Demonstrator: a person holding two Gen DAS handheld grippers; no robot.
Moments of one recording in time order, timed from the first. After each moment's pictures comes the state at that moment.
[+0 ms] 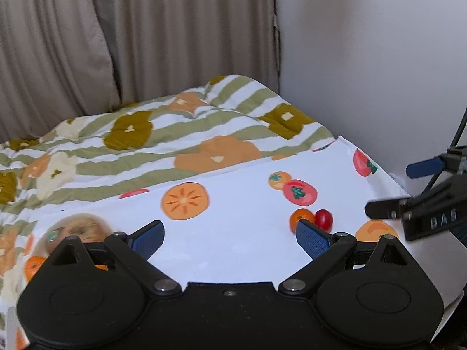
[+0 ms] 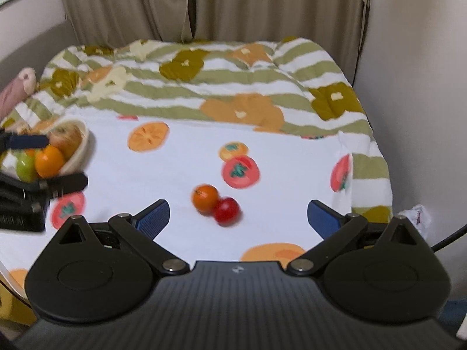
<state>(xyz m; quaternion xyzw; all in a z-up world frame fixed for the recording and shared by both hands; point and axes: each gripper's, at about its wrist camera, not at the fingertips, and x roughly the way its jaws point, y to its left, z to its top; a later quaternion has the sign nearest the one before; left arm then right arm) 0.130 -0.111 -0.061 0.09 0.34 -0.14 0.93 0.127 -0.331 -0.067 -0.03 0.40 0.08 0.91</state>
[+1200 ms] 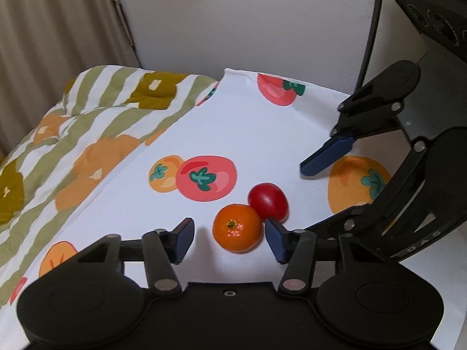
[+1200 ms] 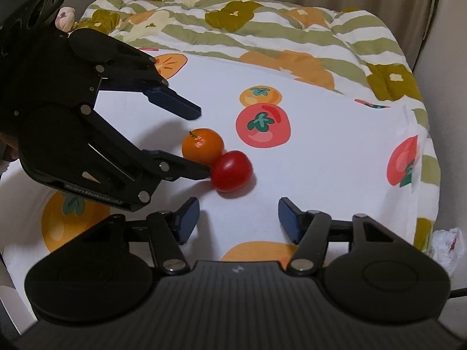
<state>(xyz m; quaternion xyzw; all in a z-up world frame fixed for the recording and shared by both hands) 0.218 -0.201 -0.159 0.26 0.36 -0.40 0.81 0.174 -0.331 -0.153 -0.08 0.45 0.20 0.87</state>
